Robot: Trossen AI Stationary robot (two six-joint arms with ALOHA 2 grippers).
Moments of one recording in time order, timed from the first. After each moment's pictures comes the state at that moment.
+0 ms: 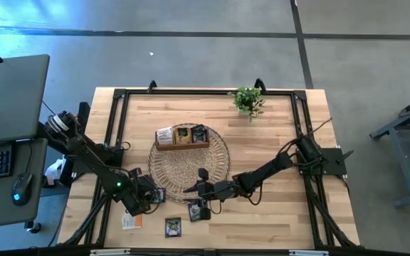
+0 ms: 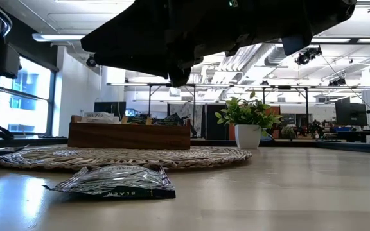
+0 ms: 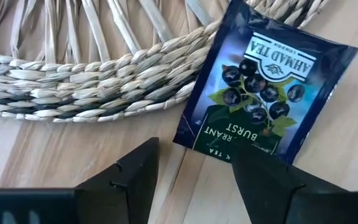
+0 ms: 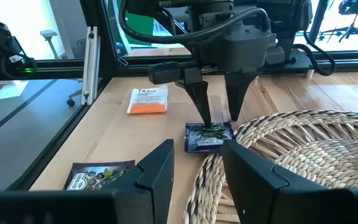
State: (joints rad) left arm -0.82 1.47 0.61 -0.53 -0.30 -1.17; right arm 0.39 2.11 1.16 0.72 0.28 0.16
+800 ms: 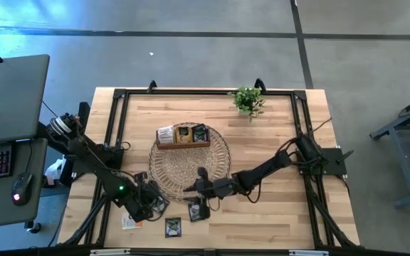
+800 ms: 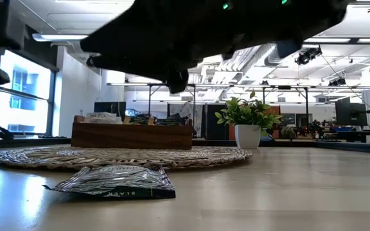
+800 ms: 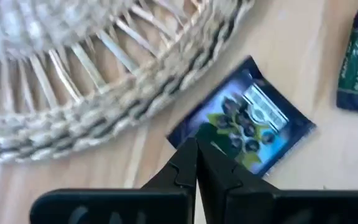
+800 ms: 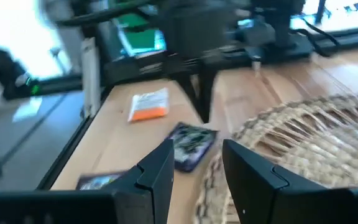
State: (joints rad) left arm -0.82 1.48 0.78 -0.60 -0.34 -1.04; right arm 0.36 2.11 1.16 0.72 0.23 0.26
